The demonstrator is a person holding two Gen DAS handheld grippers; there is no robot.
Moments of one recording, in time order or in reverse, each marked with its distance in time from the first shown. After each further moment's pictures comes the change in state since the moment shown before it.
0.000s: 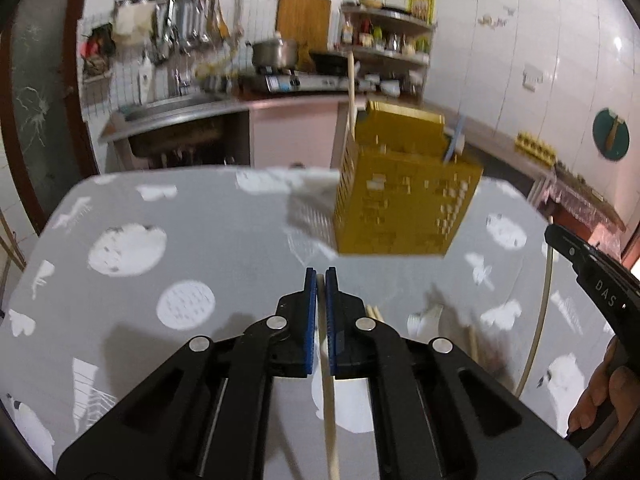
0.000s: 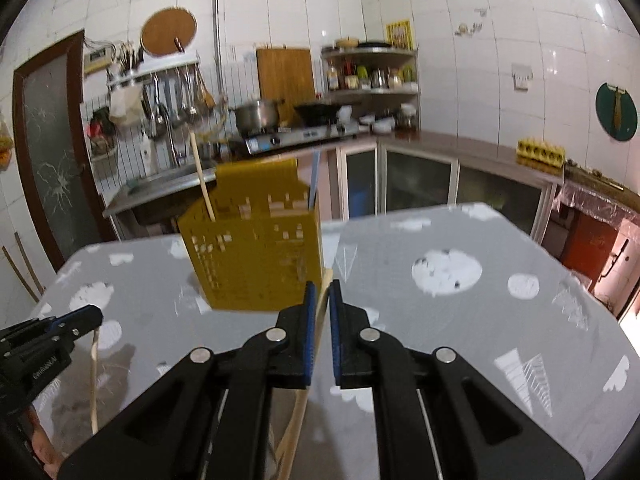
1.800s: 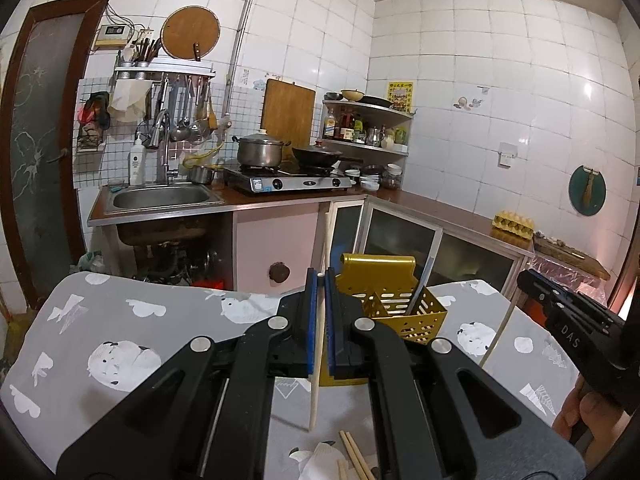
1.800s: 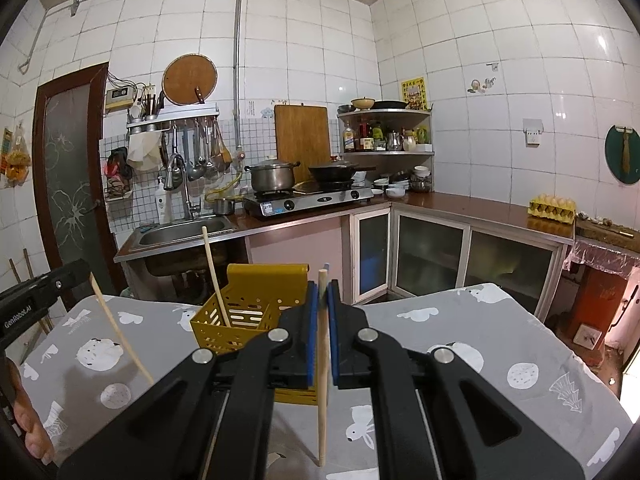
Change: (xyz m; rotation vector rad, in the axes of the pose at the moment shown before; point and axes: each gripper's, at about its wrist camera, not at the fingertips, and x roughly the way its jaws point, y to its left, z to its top) left arm -0.033 -0.006 0.073 0.012 -0.316 -0.078; right arm -0.012 0.002 0.061 -0.042 -0.198 0.049
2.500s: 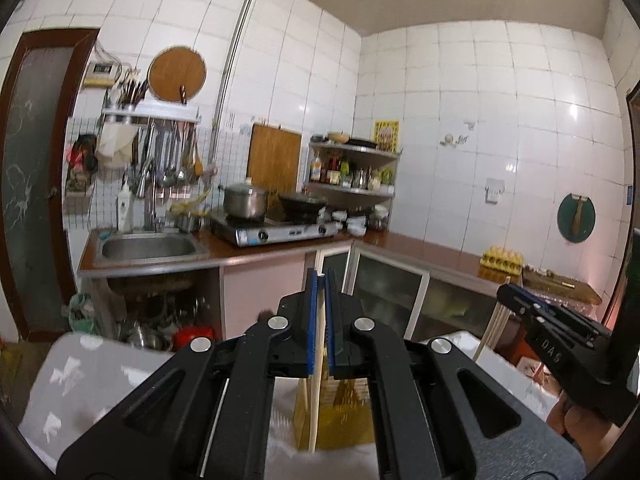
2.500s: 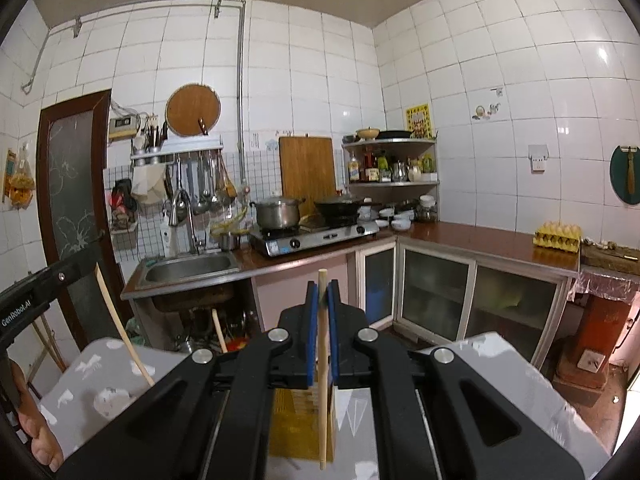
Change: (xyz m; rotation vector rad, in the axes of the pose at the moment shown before) left arm -0.010 -0.028 0.096 0.019 -0.146 -0.038; right arm -0.002 0.006 0.094 0.010 -0.090 0.021
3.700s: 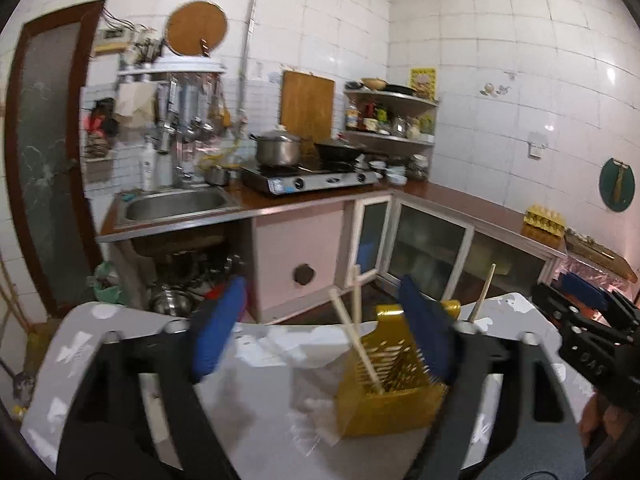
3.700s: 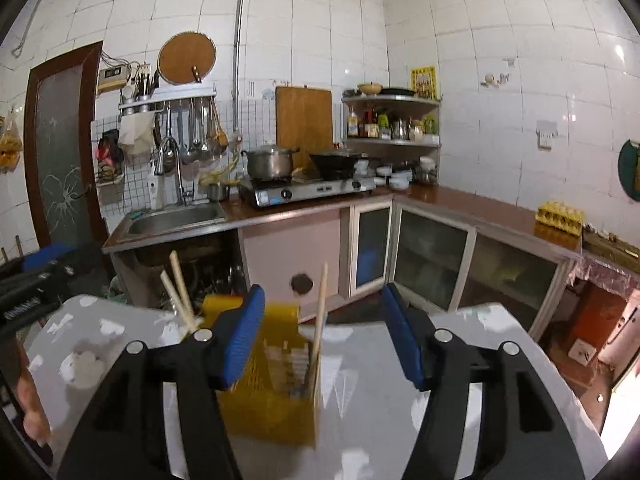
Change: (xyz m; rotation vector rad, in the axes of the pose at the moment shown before) left arm 0.065 0.031 -0.053 0.010 0.183 0.154; right arm 0.066 -0.002 -0.053 -0.056 0.187 -0.027
